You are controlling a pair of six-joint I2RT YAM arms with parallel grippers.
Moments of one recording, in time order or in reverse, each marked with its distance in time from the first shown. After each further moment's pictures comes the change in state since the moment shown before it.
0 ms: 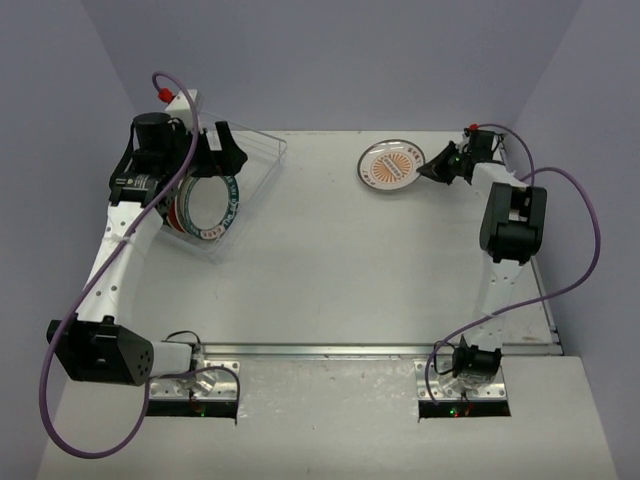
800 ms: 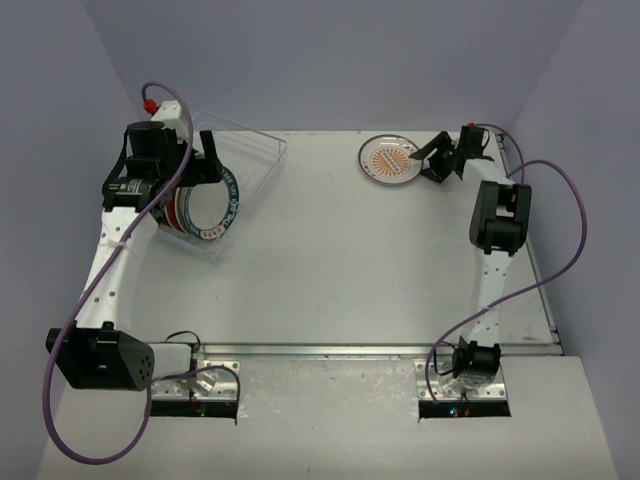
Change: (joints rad) left arm 0.049 -0.034 -0.031 -0.095 -0.230 0.056; right arm 0.025 0.219 0.259 -0.004 0.103 0.128
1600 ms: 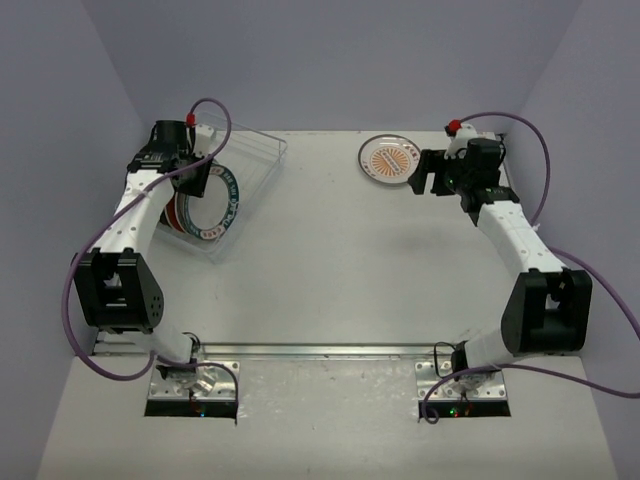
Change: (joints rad) left arm 0.031 0.322 0.090 -0.140 -0.106 0.414; right arm 0.154 -1.015 -0.806 -0.011 0.167 -0.692
